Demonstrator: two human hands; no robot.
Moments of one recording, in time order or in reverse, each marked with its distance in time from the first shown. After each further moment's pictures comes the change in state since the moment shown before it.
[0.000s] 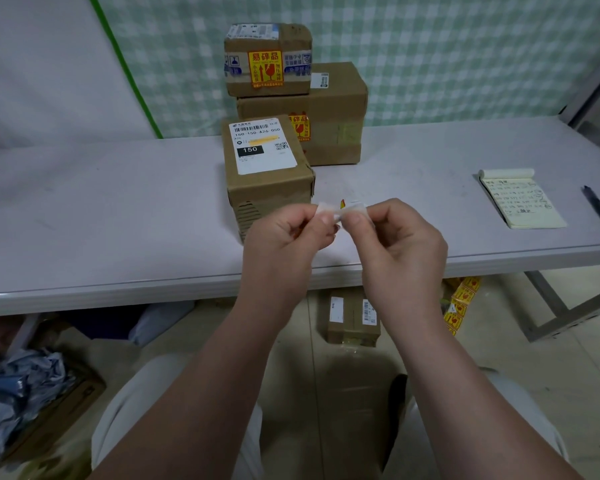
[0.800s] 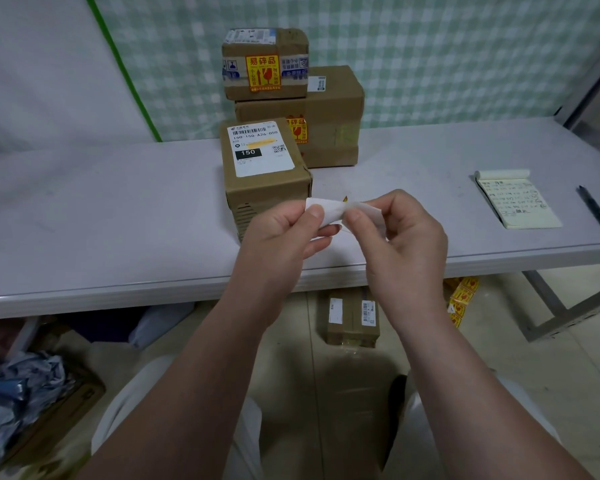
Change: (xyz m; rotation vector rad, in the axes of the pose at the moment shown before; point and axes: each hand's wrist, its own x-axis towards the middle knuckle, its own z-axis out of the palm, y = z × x) left_hand 0.003 0.012 -0.005 -0.182 -0.148 -0.183; right_hand 0.006 -0.002 -0.006 -0.021 -0.039 0.029
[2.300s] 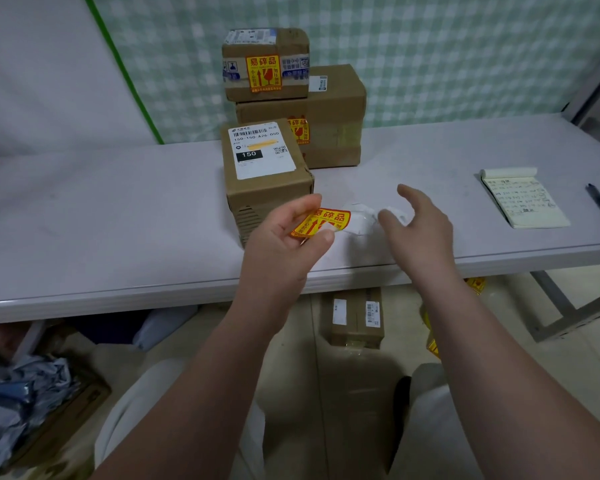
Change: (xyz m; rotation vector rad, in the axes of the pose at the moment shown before) left_hand 0.004 -0.020 -0.002 0.065 0.085 0.074; right_hand 0.049 0.062 -0.010 -0.363 -0.071 0.306
